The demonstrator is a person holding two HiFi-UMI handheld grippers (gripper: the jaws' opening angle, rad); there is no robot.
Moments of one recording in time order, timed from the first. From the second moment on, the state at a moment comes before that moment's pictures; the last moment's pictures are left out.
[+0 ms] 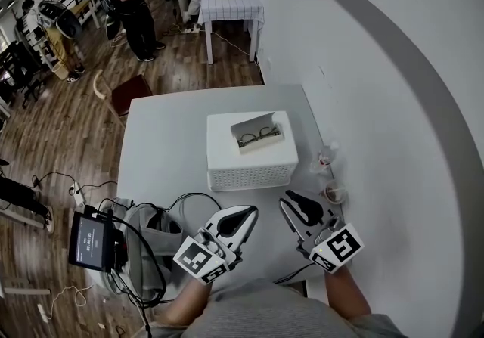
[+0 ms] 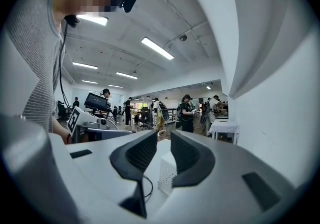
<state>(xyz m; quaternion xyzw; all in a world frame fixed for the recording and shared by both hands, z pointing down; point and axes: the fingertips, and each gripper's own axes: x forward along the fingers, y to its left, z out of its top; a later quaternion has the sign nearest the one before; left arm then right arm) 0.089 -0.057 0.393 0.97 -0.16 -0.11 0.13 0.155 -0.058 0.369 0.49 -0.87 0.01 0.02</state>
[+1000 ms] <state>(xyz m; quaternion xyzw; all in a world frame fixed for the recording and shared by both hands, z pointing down) 0.076 -0.062 0.407 0.96 -0.19 -0.12 0.14 0.144 -0.128 0.392 0.47 -0.87 -0.07 0.17</state>
